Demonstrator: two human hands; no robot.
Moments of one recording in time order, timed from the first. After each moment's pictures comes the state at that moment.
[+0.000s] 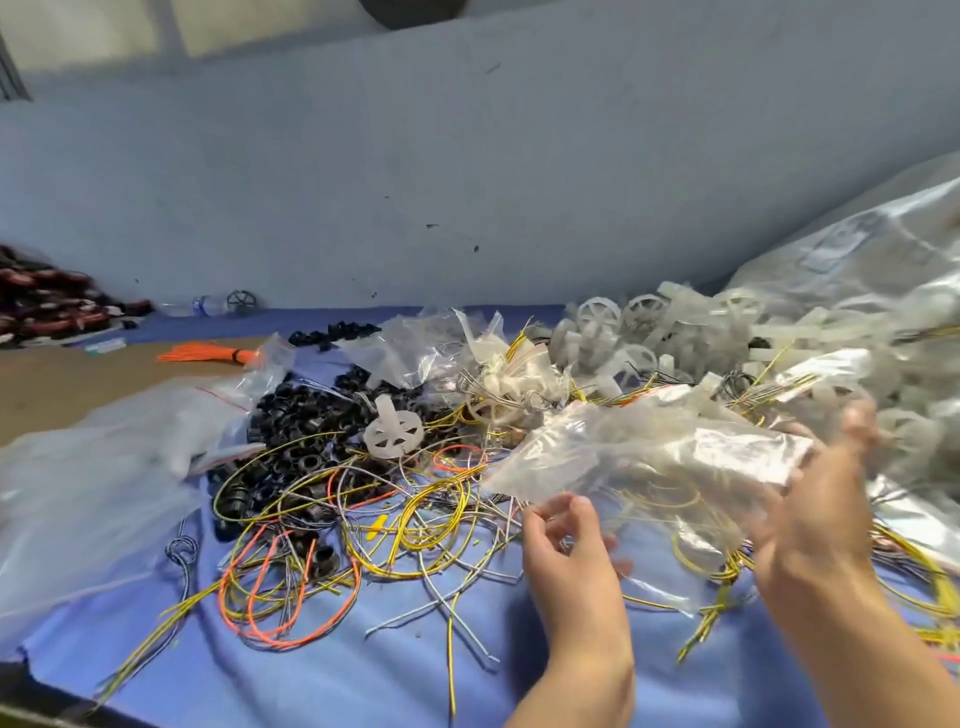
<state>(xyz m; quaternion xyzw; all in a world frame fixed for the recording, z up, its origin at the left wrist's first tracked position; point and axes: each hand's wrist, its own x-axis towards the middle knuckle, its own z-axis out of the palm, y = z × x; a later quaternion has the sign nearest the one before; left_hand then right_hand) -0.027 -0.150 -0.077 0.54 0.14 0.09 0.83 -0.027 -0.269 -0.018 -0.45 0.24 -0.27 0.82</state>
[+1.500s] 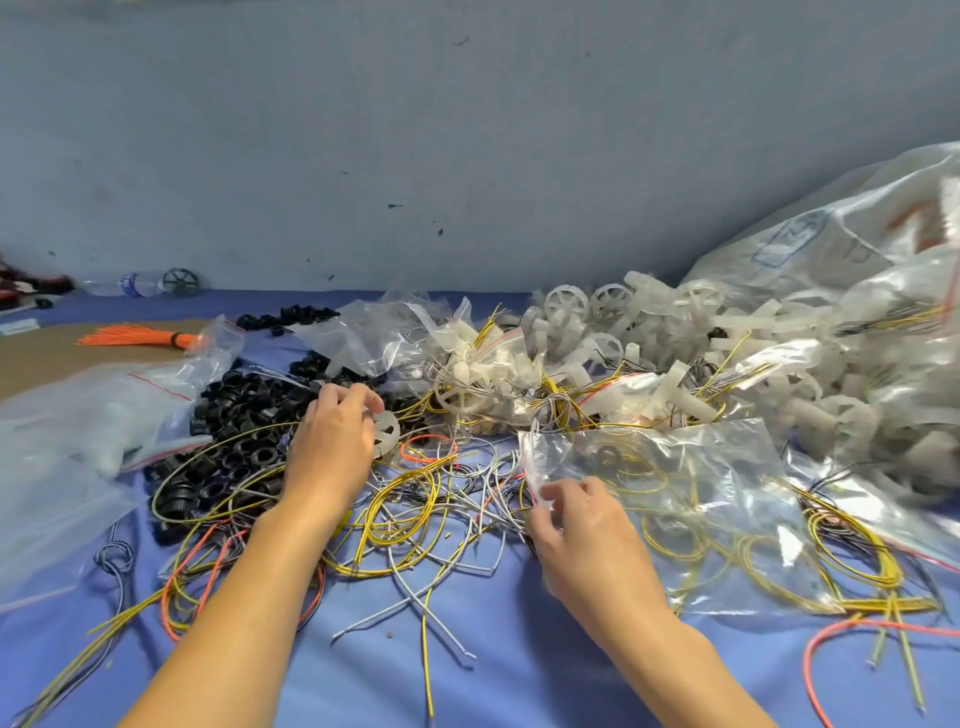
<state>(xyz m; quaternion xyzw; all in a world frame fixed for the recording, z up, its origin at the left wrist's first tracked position) 0.114 0.041 -0.061 0.94 -0.06 0.25 0.23 -0.016 -0.184 -0.081 -0.95 0.08 -0.14 0.27</state>
